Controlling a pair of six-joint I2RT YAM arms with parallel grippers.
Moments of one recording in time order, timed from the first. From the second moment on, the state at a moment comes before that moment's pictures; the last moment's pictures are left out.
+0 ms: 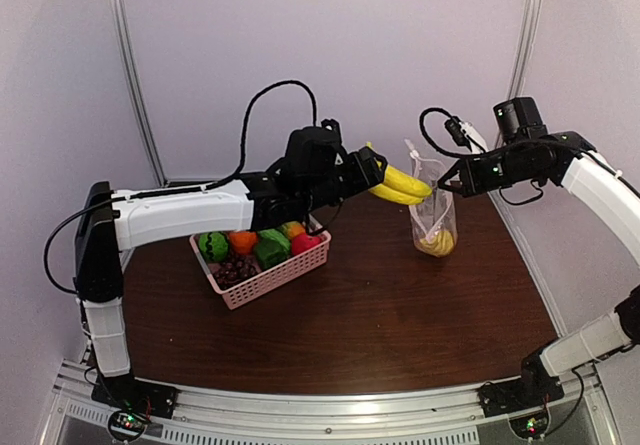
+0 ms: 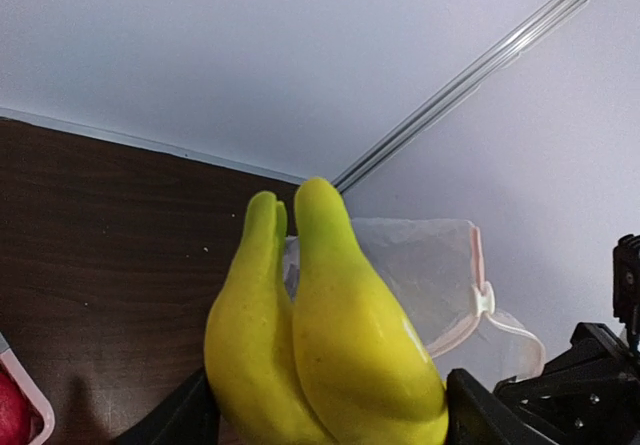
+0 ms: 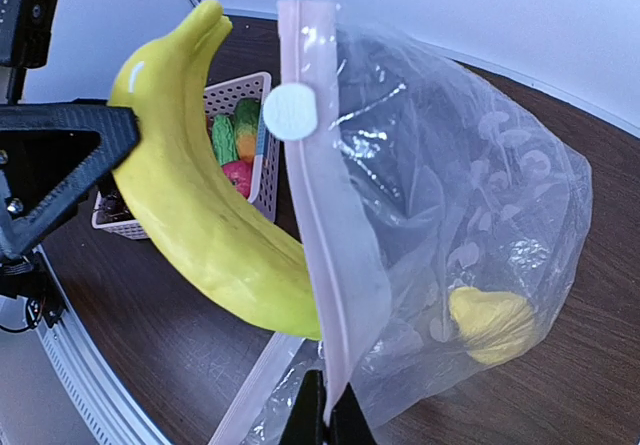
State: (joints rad) left arm -1.01 1.94 1.68 0.06 -0.28 -0.84; right arm 0.34 1.33 1.43 -0.83 -0.37 0.03
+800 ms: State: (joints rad) left arm -1.15 2.05 1.76 0.27 -0.30 -0.26; right arm 0.35 1.39 1.61 -0.85 -0.46 0.05
